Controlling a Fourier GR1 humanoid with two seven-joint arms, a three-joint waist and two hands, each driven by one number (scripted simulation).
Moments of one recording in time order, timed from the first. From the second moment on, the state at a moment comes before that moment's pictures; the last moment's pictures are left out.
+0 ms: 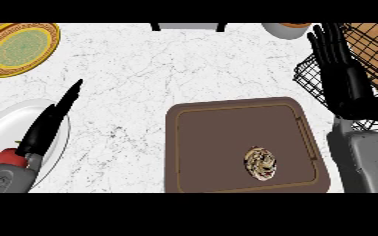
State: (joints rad) left arm -0.15 0.61 -0.29 -1.36 0.10 0.15 0.07; right arm -0.35 -0.27 -0.05 -1.52 -0.17 -0.01 -0.14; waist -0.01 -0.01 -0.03
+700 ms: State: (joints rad) left arm -0.12 0.57 -0.15 -1.39 0.14 0.29 0.03; right arm 0.16 -0.04 -0.24 -1.61 0.01 -0.67 0.04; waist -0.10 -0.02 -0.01
